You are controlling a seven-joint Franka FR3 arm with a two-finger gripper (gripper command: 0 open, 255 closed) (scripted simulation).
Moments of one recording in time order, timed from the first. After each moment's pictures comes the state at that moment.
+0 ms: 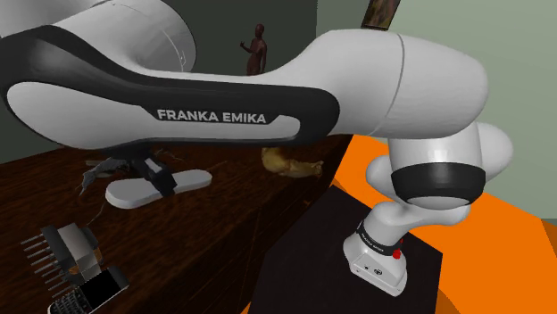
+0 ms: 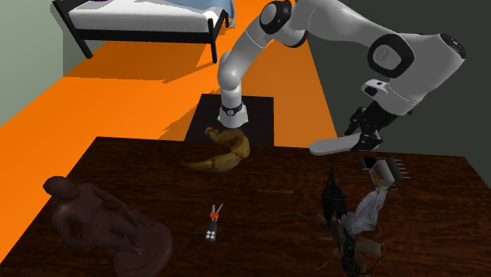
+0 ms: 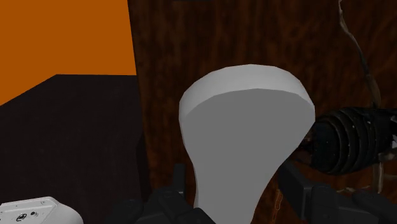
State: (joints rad) arm -1.50 -0.68 2.04 -1.29 0.39 1.48 2.15
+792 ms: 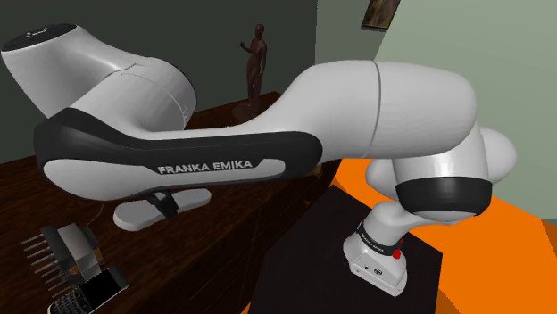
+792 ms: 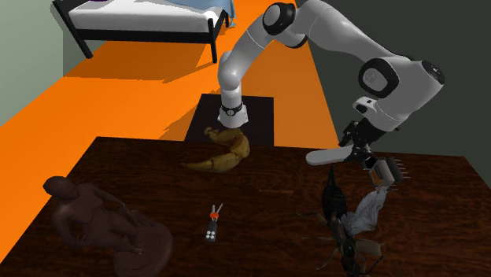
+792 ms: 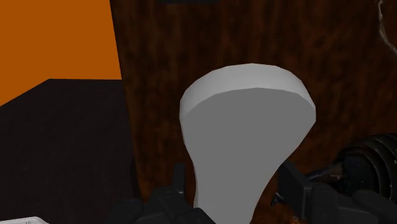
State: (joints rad) arm -1.46 -0.71 2.06 -1.44 0.41 1.62 2.14
